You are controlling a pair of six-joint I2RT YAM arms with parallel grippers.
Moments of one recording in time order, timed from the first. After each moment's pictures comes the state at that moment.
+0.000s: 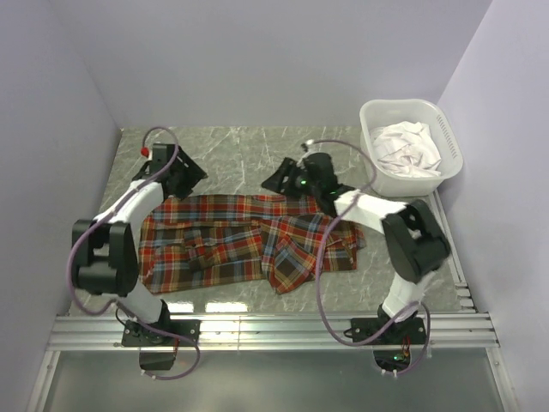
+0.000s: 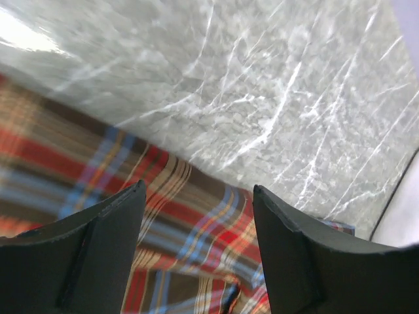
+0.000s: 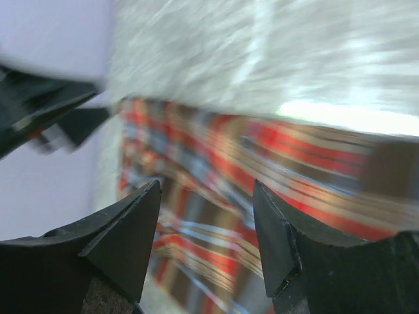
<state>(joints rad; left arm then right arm) -0.07 1.56 1.10 -0.31 0.00 -0.86 0.50 1.71 1.04 0.25 -0.30 0.81</state>
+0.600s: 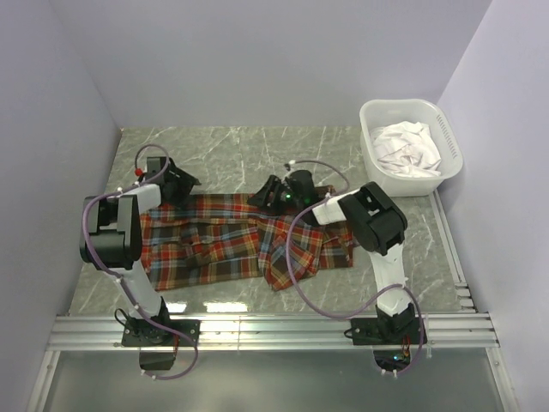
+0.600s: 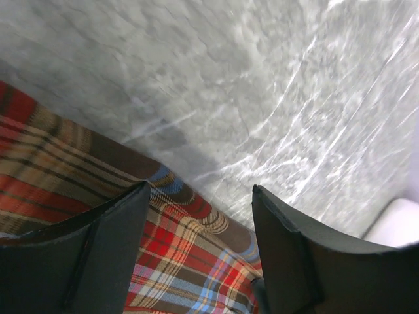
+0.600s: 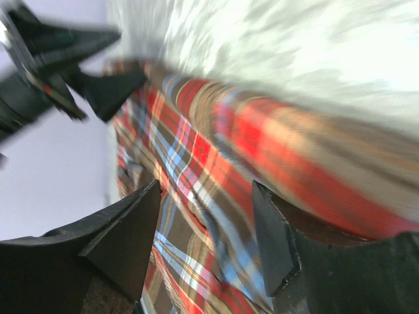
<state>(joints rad) 0.03 1.82 1.02 -0.06 0.11 -1.02 0.57 2.14 1.13 0.58 -0.43 0.96</state>
